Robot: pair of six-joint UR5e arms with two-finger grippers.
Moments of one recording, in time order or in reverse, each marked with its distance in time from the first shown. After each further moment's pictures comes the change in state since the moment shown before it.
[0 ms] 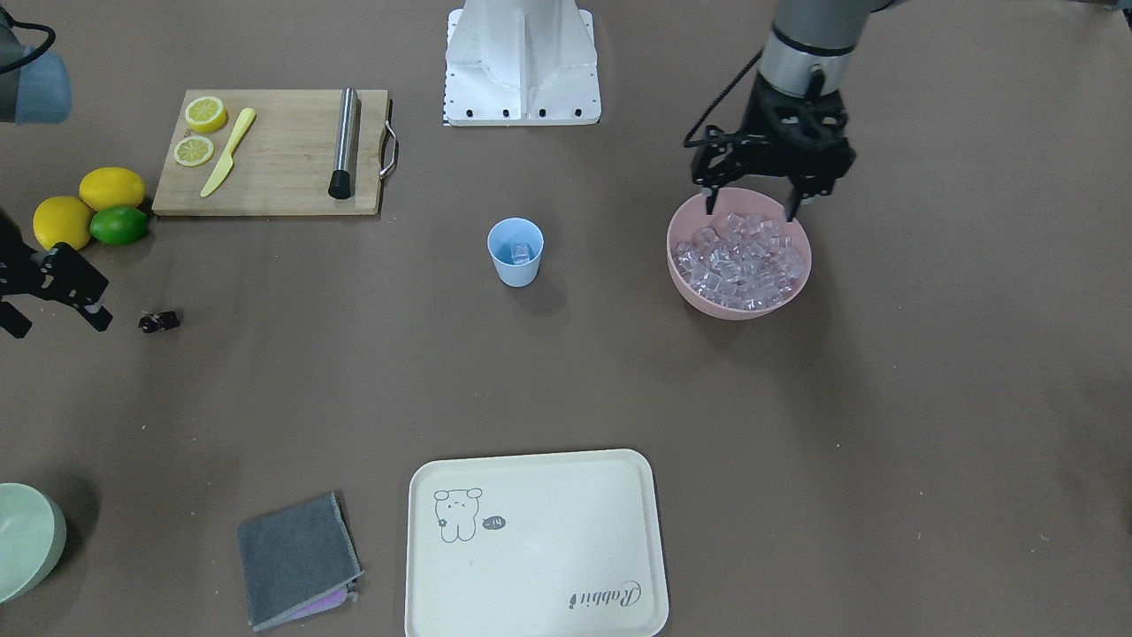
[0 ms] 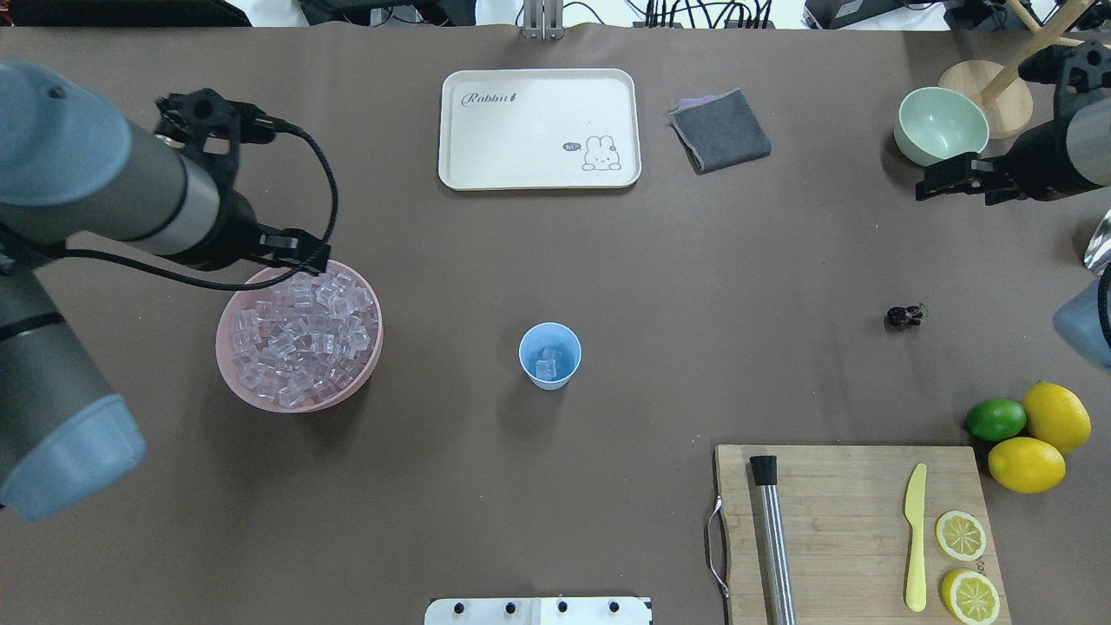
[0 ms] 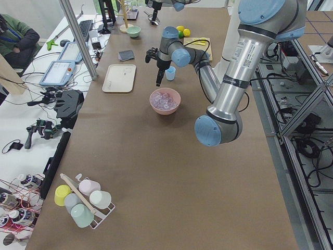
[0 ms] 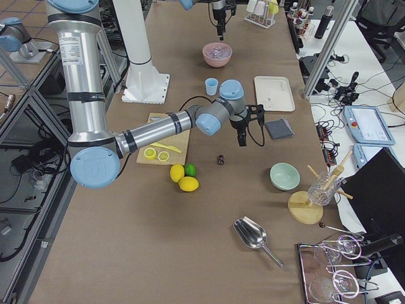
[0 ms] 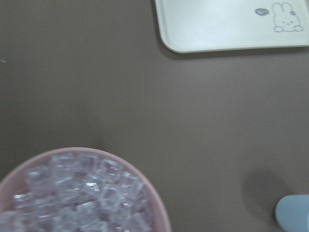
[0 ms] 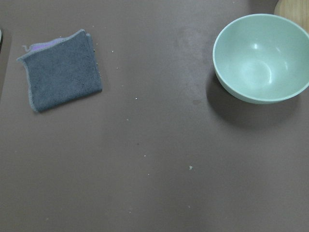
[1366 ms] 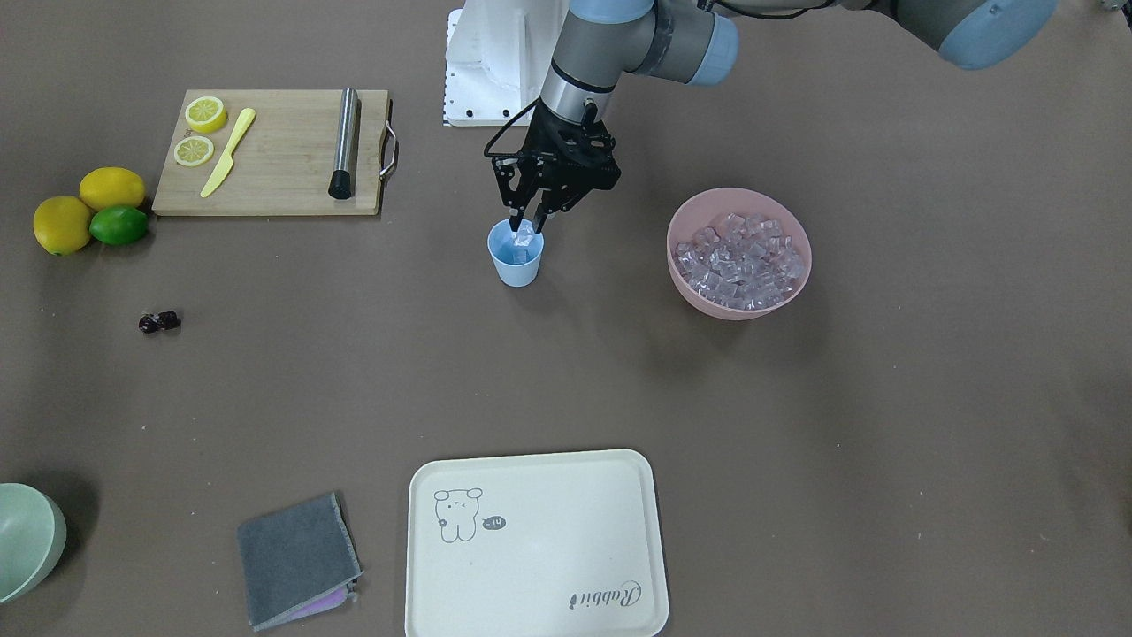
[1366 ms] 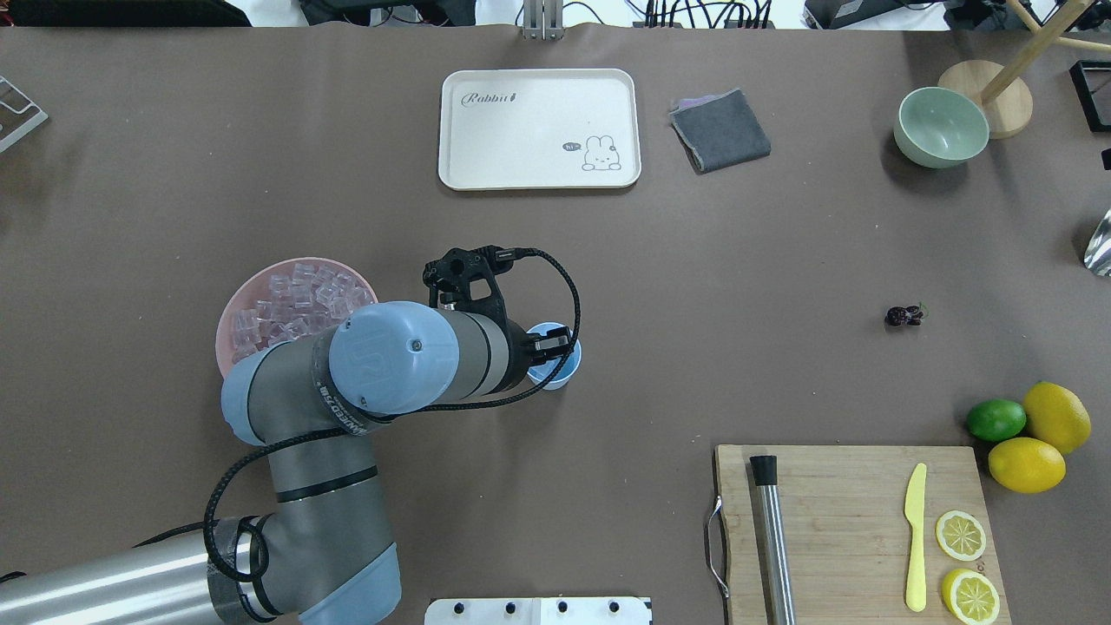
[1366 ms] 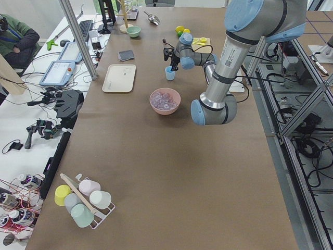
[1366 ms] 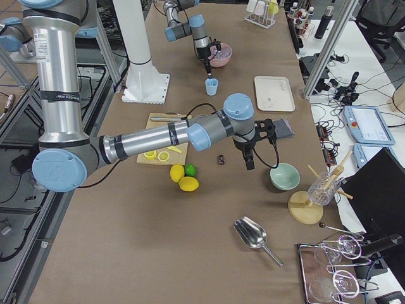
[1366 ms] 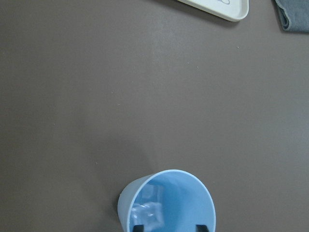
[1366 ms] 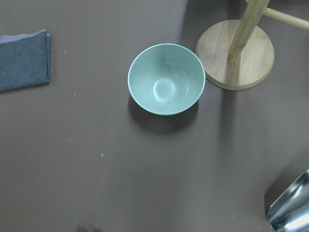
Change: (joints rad) left arm 0.440 -0.284 0.397 -0.554 0.305 -0.746; right arm 0.367 -0.057 -0.024 -0.180 0.259 -0.539
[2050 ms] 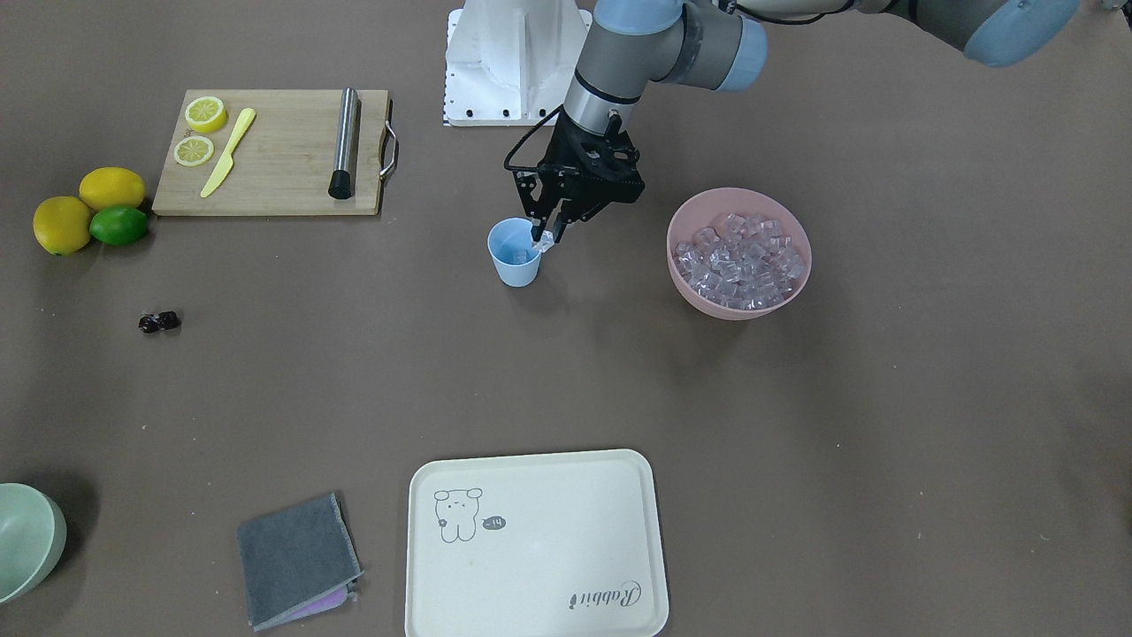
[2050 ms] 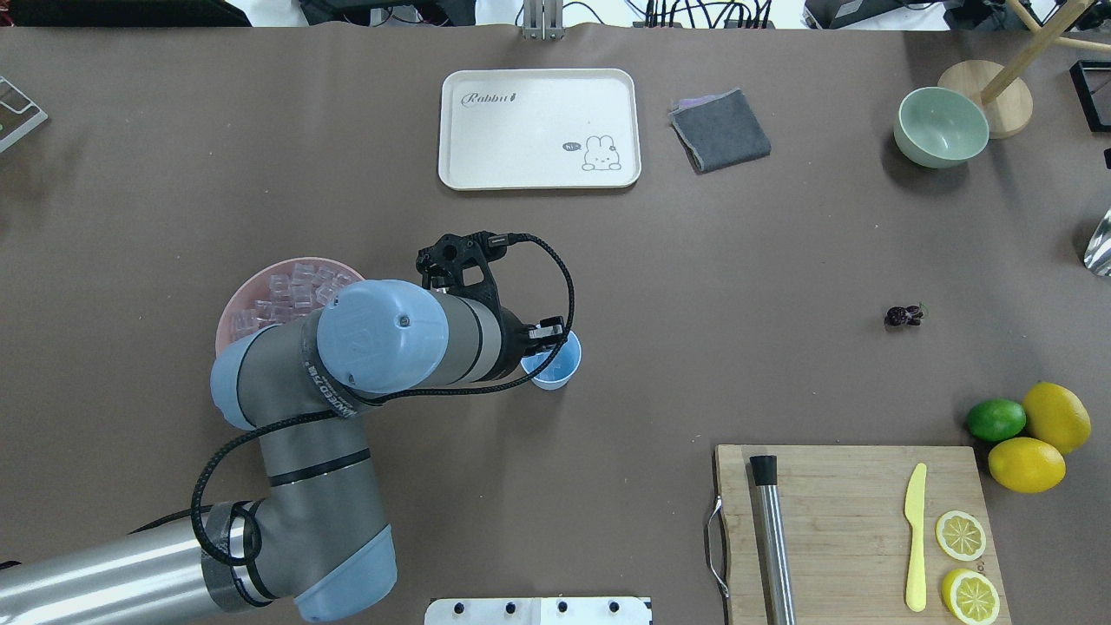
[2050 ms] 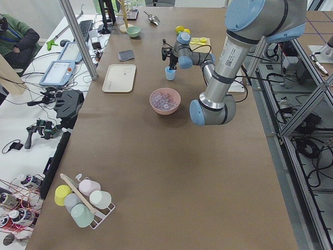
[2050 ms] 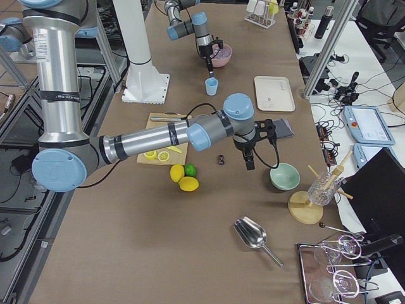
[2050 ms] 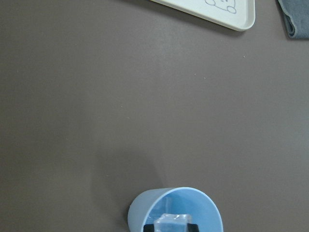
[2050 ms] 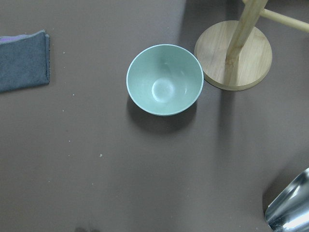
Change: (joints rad) left arm -0.020 0.000 -0.003 0.003 -0.033 0.003; right arm 0.004 0.000 -0.001 -0.001 0.000 -0.007
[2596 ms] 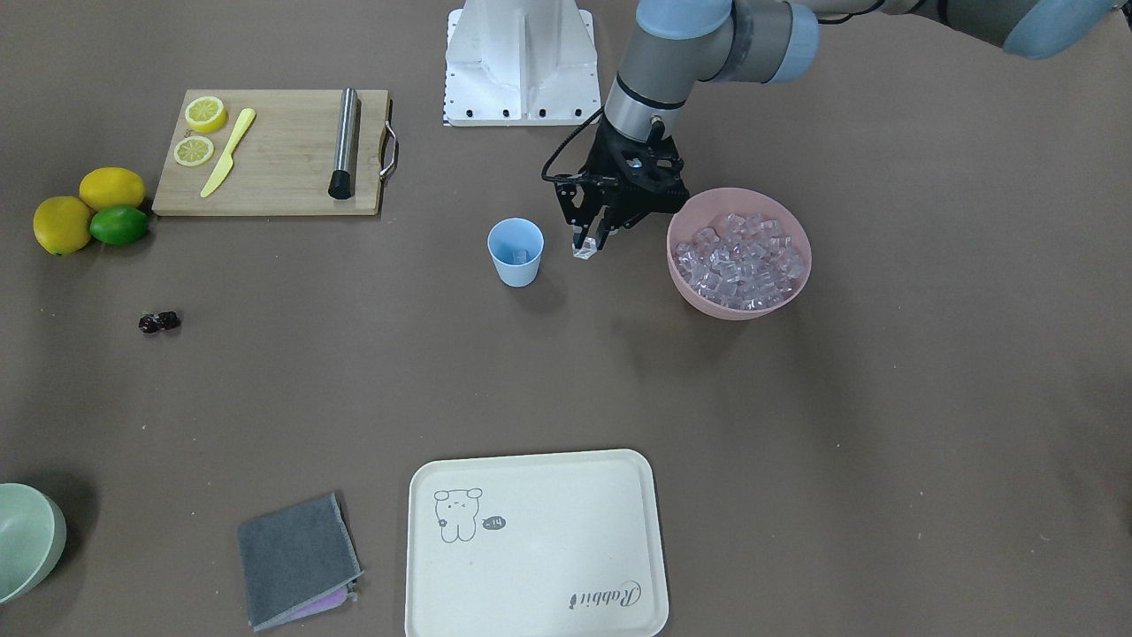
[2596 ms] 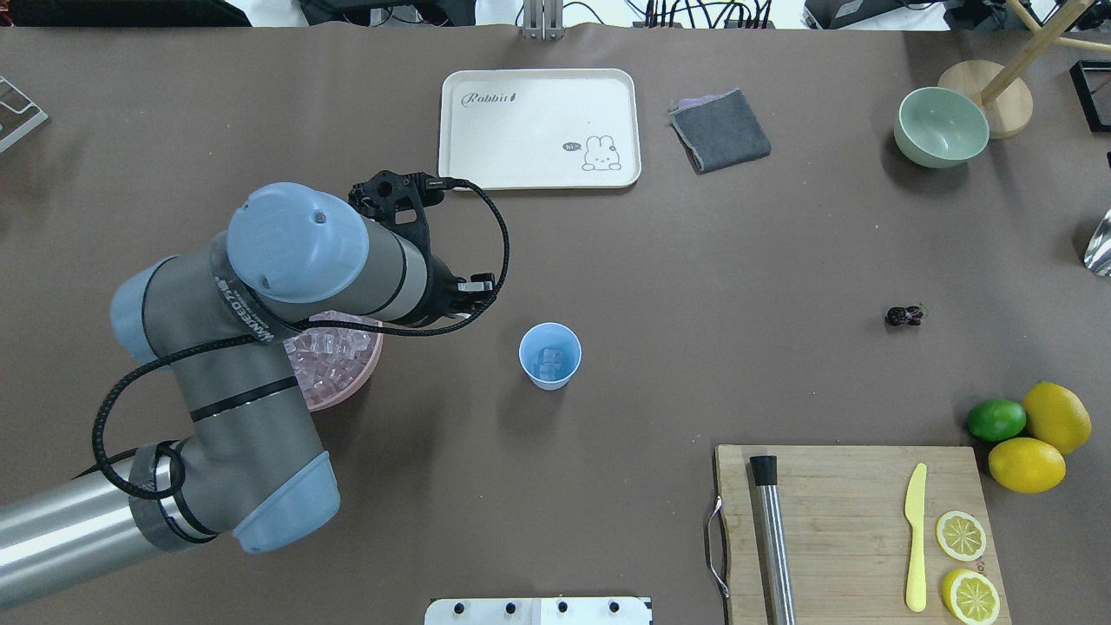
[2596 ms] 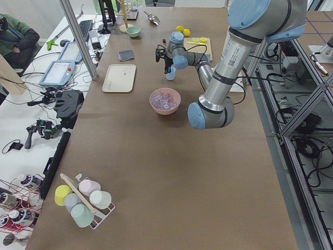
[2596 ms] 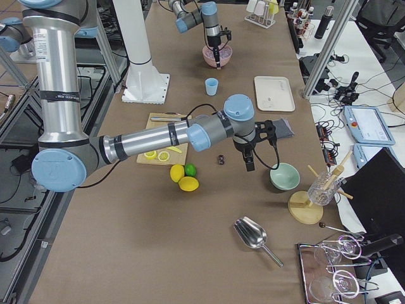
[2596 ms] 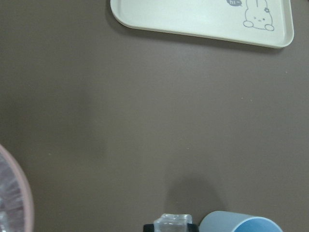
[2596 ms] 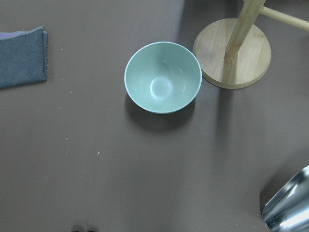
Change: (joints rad) left arm -0.079 0.037 -0.037 0.062 -0.086 0.102; right arm 0.003 0.000 -0.002 -0.013 0.000 -0.018
